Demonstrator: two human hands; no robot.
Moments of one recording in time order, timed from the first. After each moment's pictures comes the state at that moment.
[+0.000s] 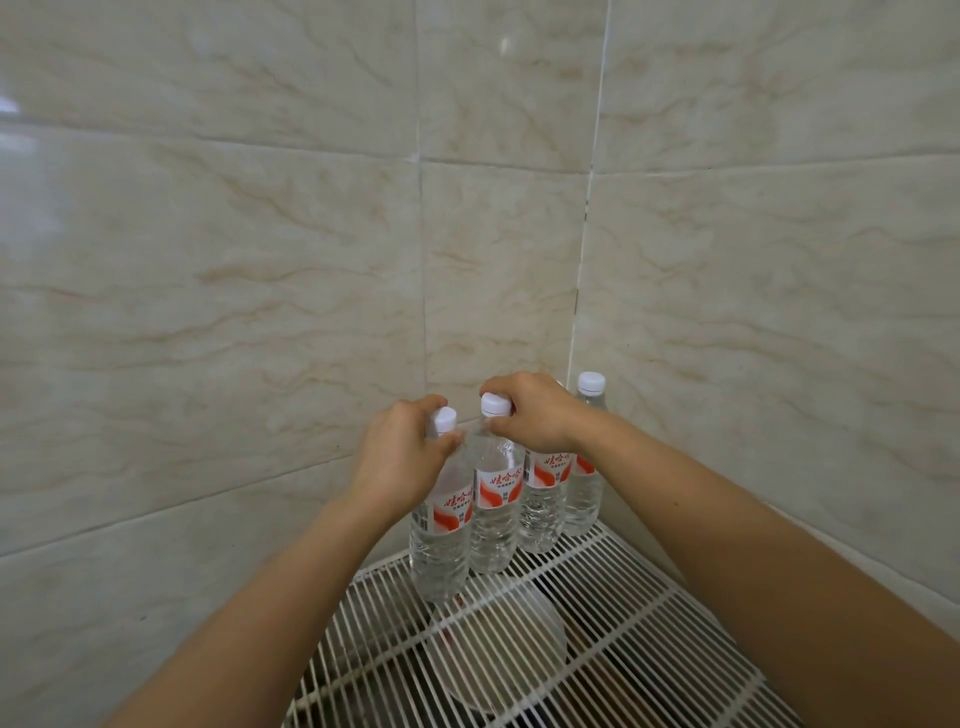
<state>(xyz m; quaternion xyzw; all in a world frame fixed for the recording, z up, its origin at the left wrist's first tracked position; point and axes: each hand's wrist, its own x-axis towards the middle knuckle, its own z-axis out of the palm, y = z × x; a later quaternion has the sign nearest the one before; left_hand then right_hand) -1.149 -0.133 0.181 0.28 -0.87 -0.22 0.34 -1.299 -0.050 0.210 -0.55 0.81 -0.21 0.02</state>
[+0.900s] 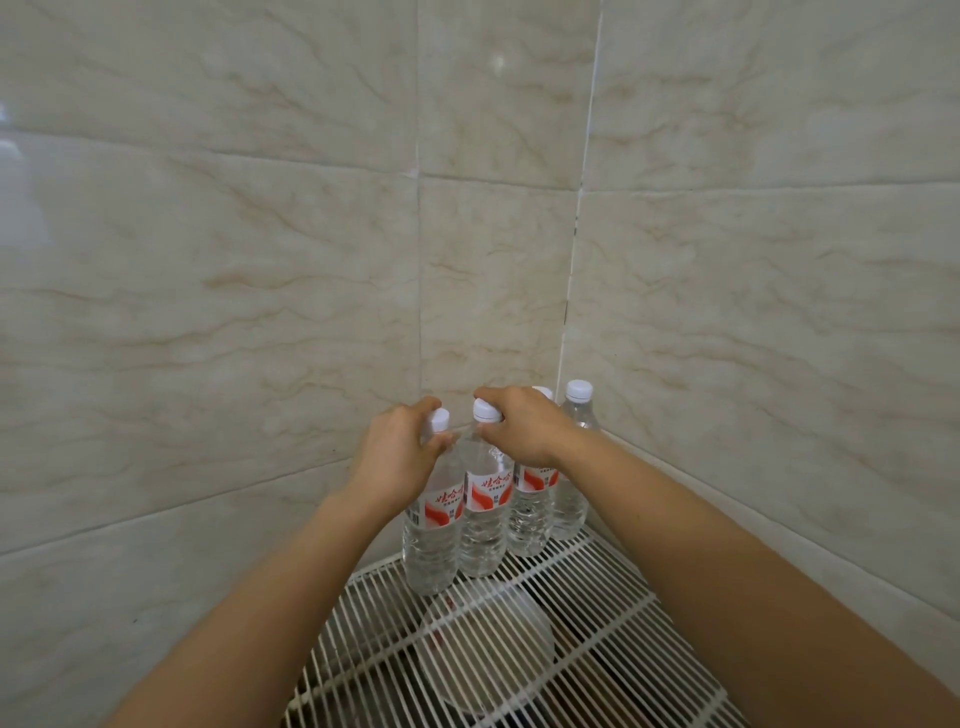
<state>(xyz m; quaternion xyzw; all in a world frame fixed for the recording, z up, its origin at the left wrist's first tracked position) -1.152 -0.138 0.181 0.27 -0.89 -0.21 0.31 -1.285 -0.047 0.207 -0.51 0.84 -0.20 0.02</state>
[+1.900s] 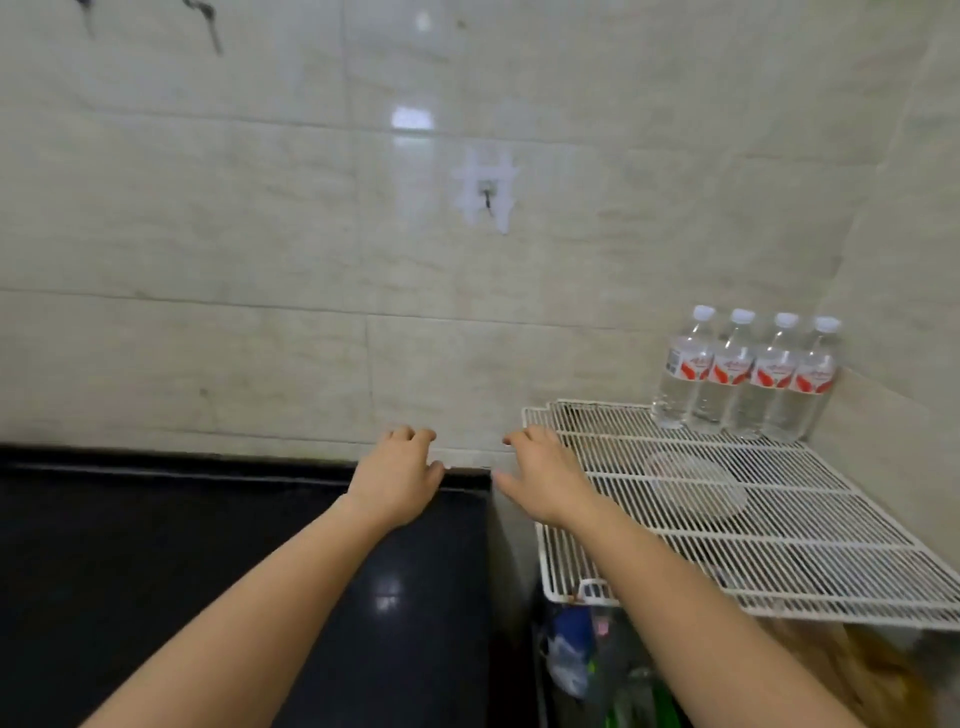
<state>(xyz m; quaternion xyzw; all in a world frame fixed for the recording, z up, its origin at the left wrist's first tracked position) -0.722 0.052 0.098 0.55 -0.81 -0.07 0.18 -0.904 0.093 0.106 -0.69 0.70 -0.14 0.04</state>
